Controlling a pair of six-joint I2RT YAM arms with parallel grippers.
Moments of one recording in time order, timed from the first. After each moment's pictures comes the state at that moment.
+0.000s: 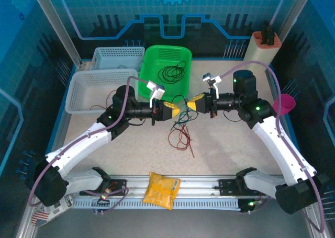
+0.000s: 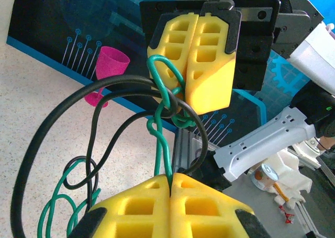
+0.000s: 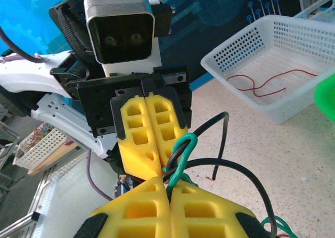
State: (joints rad) left arm -0.59 1.19 0.91 0.18 0.86 -0.43; right arm 0.34 1.11 1.16 -0.49 -1.02 0.14
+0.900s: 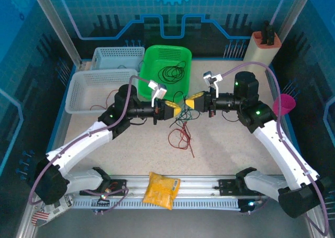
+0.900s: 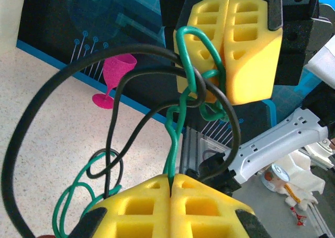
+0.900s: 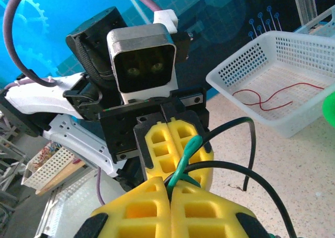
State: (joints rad) left arm -0.60 1.21 0.94 0.15 0.82 -0.39; right arm 0.38 1.08 1.14 -0.35 -1.00 0.31
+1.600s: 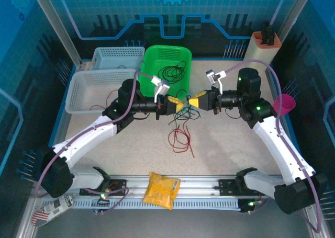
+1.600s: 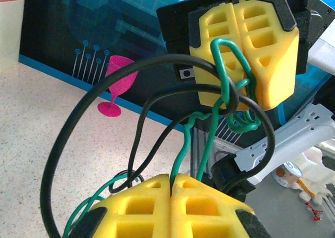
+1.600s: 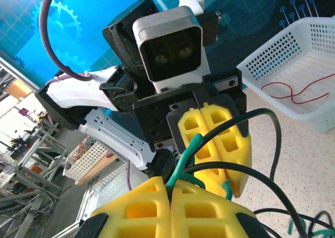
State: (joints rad) left arm -0.57 1.30 1.00 0.18 0.86 -0.31; right arm 0.29 1.12 1.14 -0.31 -1.21 0.38
